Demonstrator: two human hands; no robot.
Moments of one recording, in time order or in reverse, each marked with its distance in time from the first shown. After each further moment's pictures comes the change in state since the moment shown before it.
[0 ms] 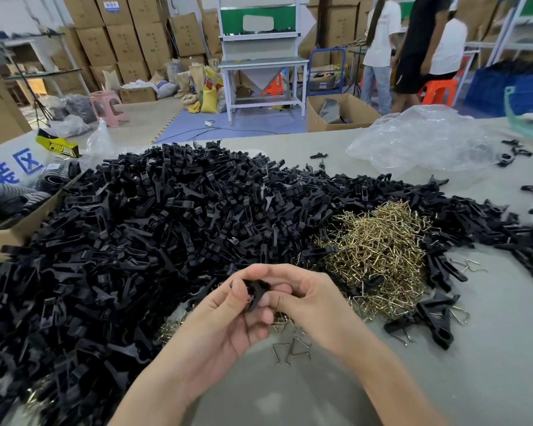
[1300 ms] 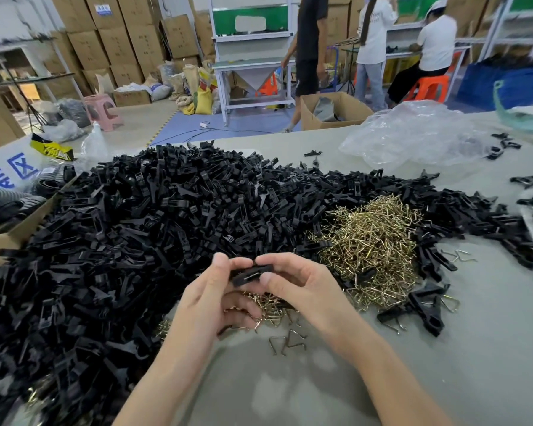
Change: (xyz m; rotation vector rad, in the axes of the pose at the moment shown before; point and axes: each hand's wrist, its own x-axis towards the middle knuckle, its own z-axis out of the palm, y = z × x) left_hand 0.002 0.005 0.016 0.414 0.351 0.201; right_hand -0.002 0.002 -0.002 0.130 0.082 0.037
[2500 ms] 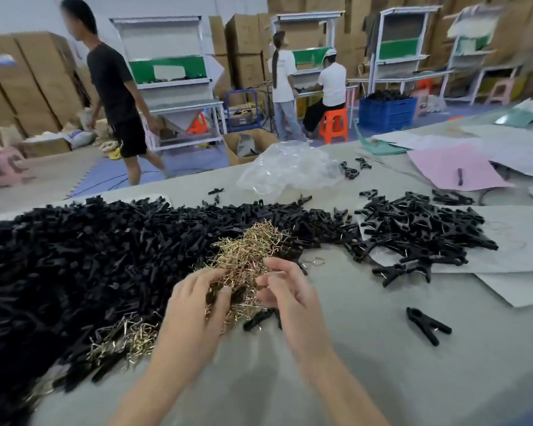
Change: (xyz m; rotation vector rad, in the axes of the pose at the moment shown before) left_hand 0.006 -0.031 0.137 1.064 -0.058 0.532; right_hand -0.103 -0.042 -0.107 0.175 0.606 -0.065
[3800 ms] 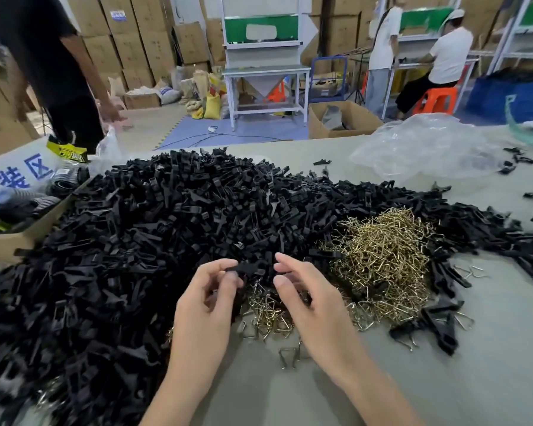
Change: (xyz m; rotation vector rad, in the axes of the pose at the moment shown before) left_hand -0.041 -0.118 -0.087 -0.511 0.373 -0.379; right_hand 0.010 0.085 0.141 -0.624 -0.416 -0.236
